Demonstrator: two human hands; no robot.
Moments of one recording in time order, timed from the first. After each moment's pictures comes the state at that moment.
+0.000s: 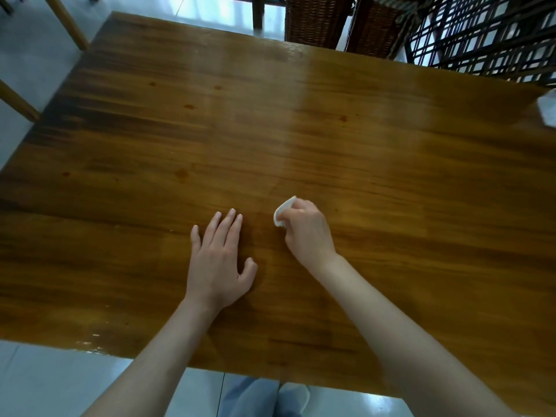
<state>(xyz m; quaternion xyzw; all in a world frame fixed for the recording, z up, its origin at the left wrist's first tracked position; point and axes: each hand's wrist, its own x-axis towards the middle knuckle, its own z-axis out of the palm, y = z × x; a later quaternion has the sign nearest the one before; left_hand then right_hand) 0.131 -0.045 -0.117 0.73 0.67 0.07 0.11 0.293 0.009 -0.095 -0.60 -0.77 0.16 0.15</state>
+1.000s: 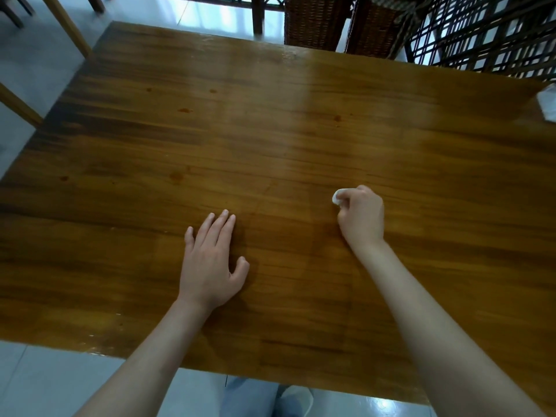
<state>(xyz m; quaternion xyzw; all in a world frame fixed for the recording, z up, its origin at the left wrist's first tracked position) 0.132 -0.047 -0.118 0.72 0.68 0.09 0.12 0.378 0.035 -0.099 -0.74 -0.64 0.10 0.17</state>
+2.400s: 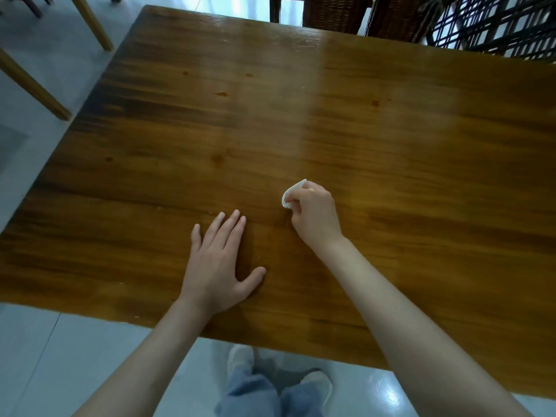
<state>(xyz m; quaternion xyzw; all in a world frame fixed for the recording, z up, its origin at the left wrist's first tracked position) 0.070 -0.079 -0.116 0.75 0.65 0.06 0.11 0.242 0.007 -0.100 -0.62 -0.74 0.17 0.18</state>
